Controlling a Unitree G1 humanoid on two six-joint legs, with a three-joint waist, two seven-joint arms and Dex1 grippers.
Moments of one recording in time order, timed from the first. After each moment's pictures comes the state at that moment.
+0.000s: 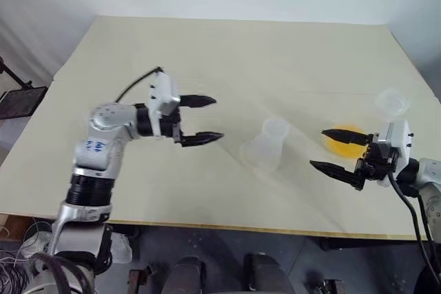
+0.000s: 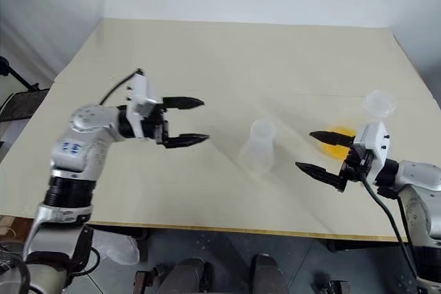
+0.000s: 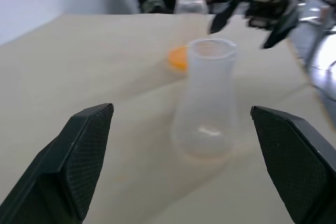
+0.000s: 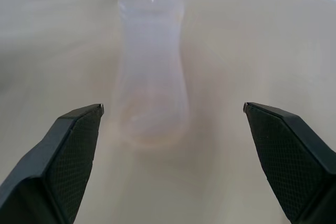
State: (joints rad) left arm -0.66 0.58 0.07 0.01 -0.38 0.38 -1.06; right arm -0.15 -0.84 -0.32 -0.15 0.64 0.28 1.17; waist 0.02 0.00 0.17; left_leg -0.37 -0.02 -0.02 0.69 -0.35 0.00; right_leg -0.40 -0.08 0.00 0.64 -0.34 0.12
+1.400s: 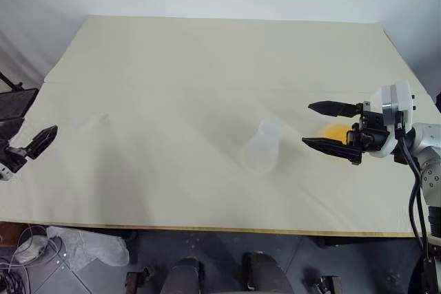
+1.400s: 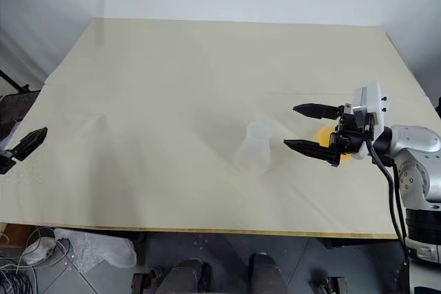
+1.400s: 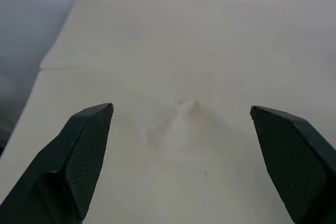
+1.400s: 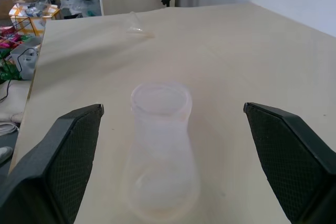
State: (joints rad) left arm -0.21 0.88 0.66 0.38 -0.46 0.29 -0.78; right arm -0.42 -0.83 -0.22 -0.05 0.69 0.39 1.26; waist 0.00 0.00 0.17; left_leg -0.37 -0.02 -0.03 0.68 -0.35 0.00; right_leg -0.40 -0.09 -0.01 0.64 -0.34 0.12
